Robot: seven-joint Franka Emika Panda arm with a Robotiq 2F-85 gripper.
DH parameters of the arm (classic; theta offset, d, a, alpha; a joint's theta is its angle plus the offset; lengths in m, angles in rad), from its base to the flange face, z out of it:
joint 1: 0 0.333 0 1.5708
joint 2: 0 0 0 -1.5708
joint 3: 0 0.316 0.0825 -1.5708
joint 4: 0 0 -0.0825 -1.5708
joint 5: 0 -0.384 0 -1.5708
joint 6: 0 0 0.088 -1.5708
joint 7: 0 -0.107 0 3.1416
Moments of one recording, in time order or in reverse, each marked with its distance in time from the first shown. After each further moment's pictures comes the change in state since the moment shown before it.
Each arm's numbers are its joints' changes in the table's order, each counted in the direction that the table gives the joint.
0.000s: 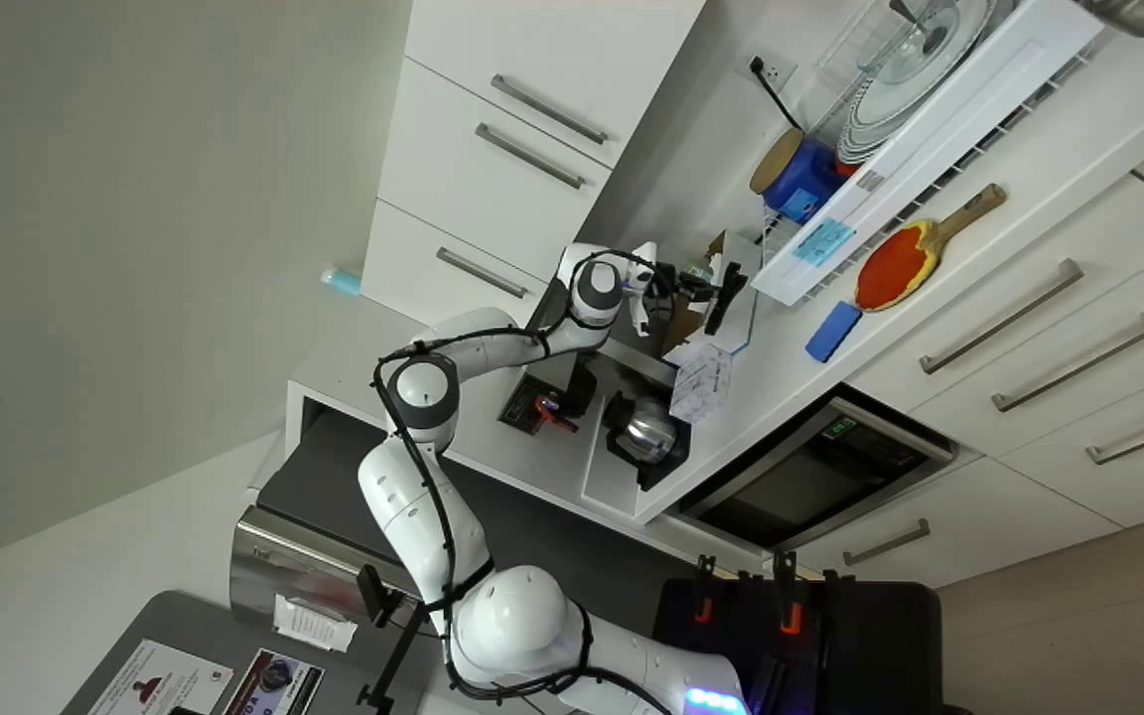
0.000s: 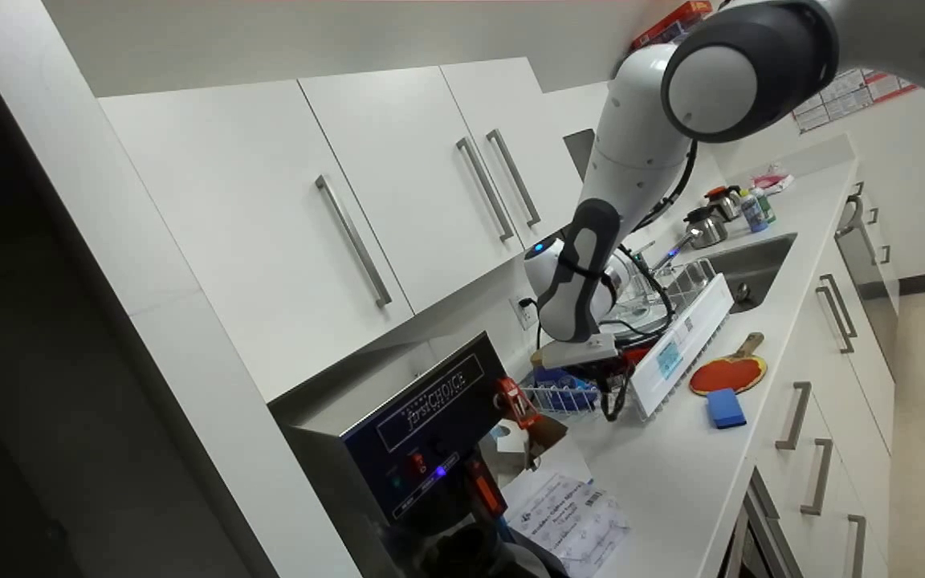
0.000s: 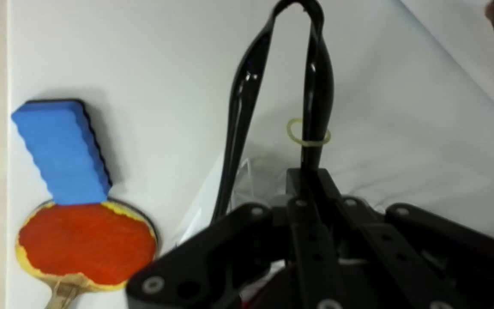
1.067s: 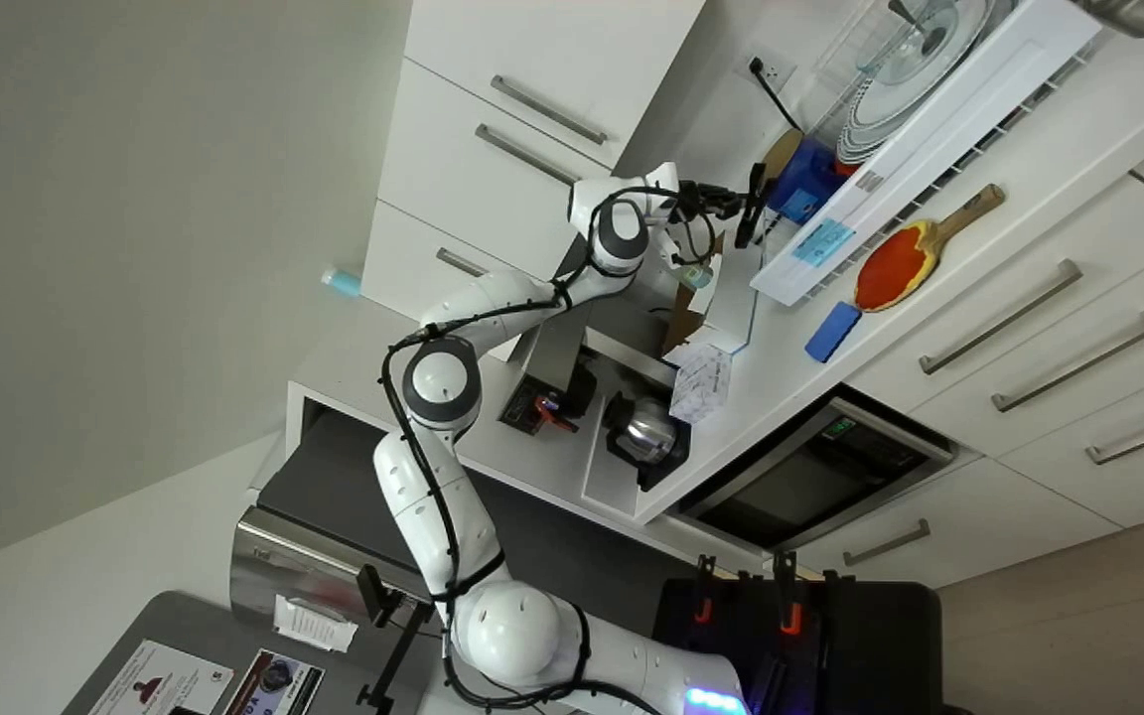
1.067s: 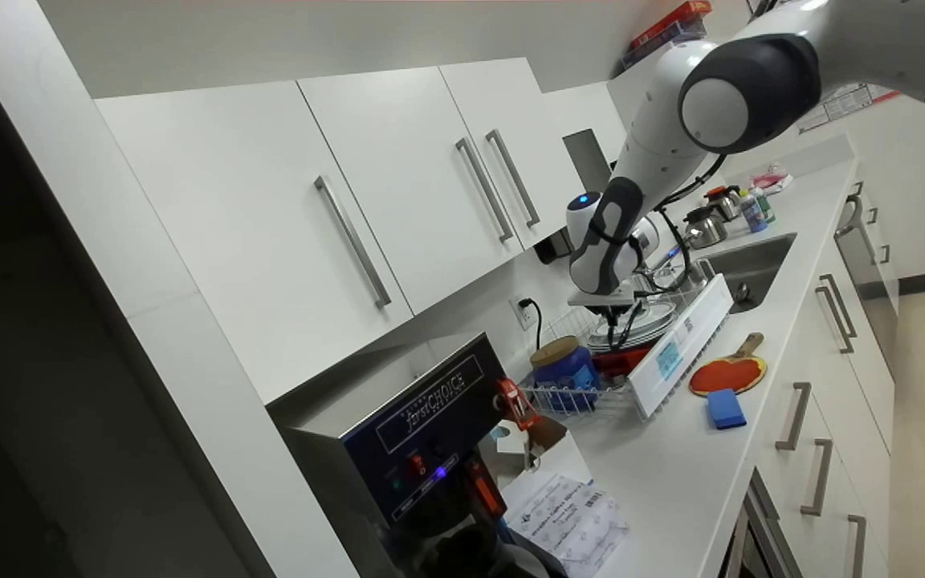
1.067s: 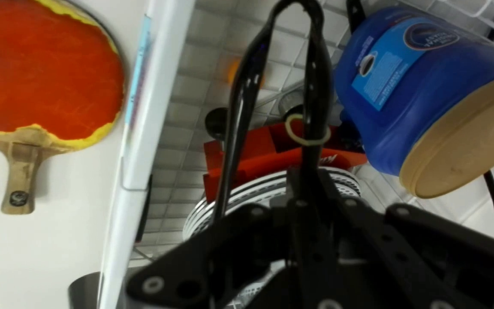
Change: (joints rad) arm -0.268 -0.076 0.038 -0.195 -0.018 0.176 0.080
